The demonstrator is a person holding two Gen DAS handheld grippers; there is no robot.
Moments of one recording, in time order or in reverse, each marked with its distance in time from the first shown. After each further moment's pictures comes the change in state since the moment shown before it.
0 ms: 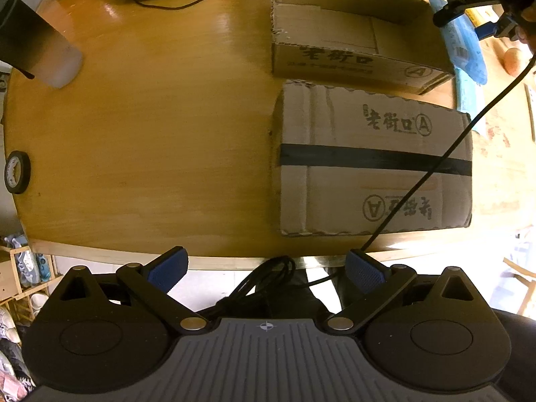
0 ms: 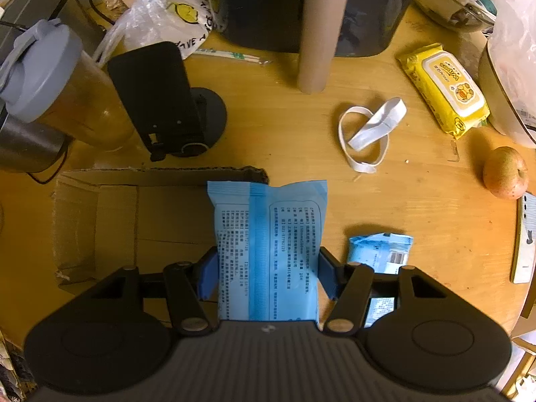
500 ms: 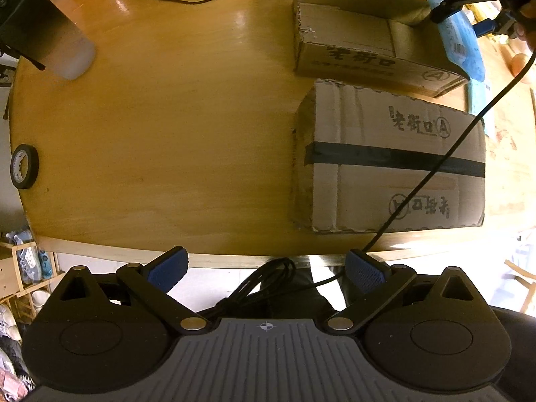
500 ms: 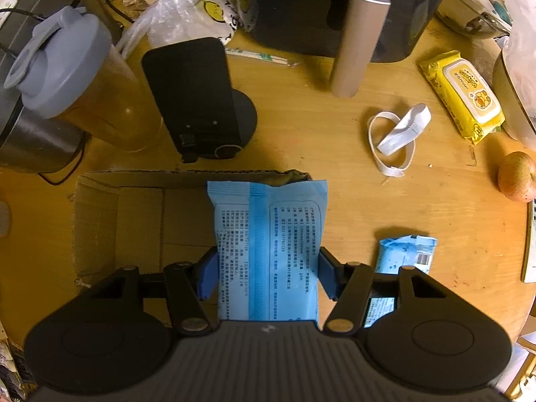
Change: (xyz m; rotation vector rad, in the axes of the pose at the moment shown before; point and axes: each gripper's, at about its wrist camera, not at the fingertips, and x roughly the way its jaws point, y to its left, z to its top) left arm 0.002 0.025 -0.001 -0.016 0.004 0.002; right arm 0.002 0.032 0.002 -0.004 -0.005 0.011
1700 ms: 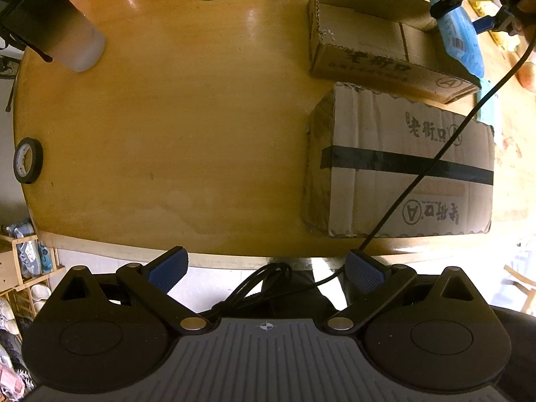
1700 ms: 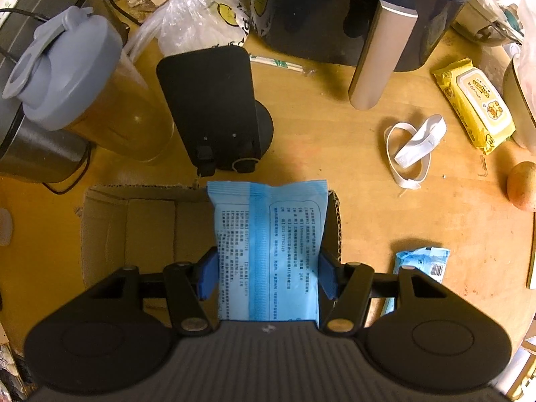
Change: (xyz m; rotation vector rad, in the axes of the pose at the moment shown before) left arm 0.003 0.014 0.004 -0.030 0.008 0.001; right arm 0.005 0.014 0.014 0.001 -0.003 0.000
